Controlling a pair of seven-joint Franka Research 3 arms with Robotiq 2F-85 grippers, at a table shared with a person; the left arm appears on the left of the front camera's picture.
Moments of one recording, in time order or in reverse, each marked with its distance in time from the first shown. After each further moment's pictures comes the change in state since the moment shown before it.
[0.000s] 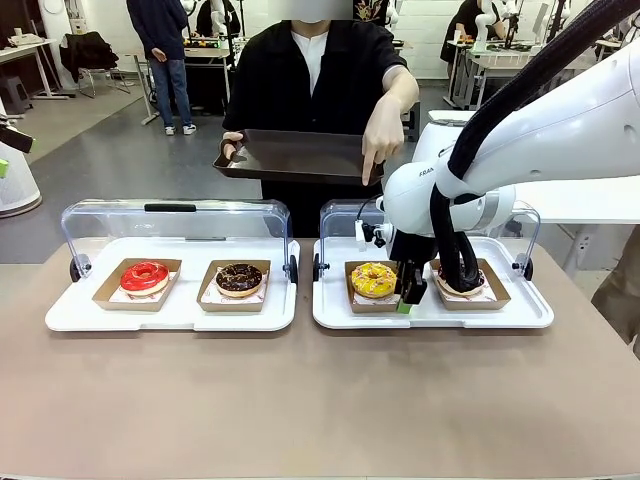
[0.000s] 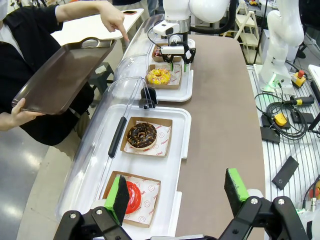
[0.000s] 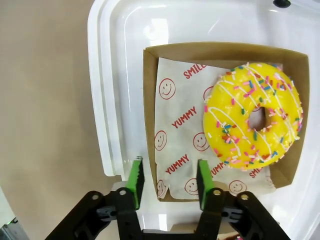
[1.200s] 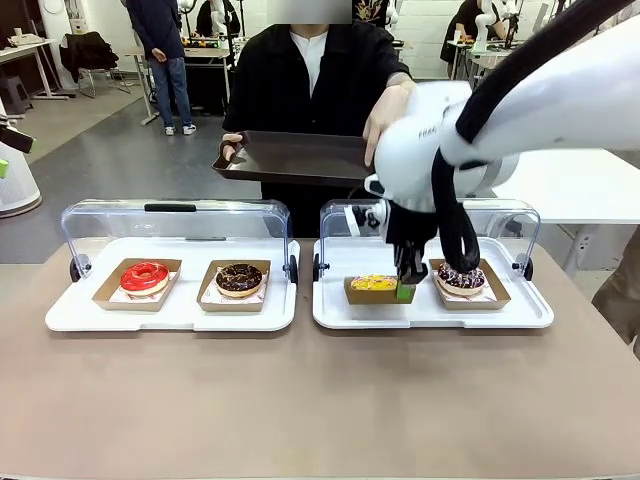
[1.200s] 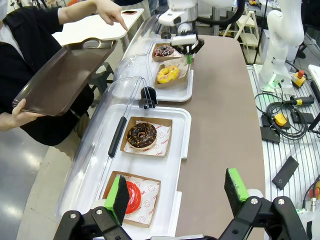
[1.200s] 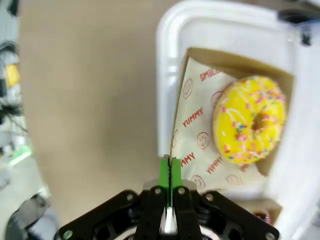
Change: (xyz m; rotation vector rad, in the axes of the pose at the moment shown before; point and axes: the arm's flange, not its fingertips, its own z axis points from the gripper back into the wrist) left arm 0.000 0.000 0.000 0.000 0.000 0.000; right arm 0.030 0.037 0.067 0.095 0.068 0.079
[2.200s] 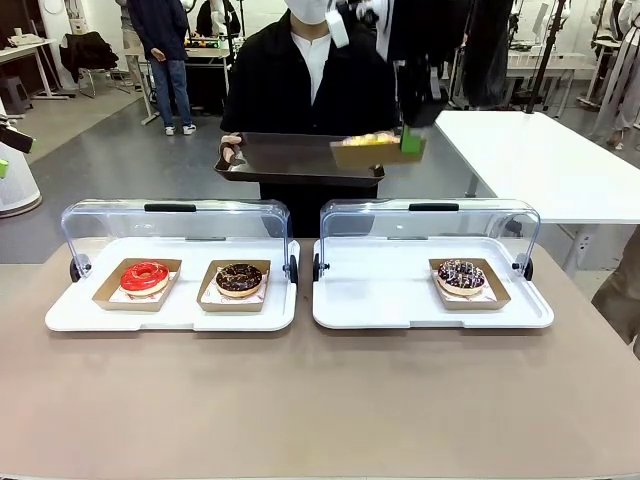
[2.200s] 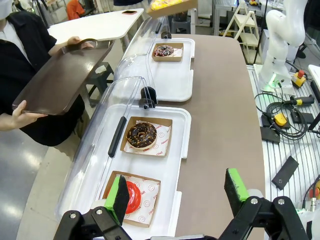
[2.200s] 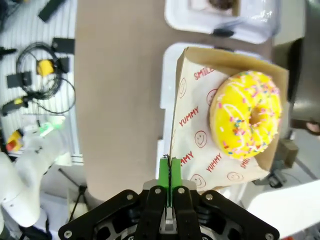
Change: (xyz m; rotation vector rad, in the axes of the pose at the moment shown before) left arm 0.000 0.000 0.000 0.000 0.000 0.000; right arm 0.049 0.076 0.275 -0.211 0.035 0.023
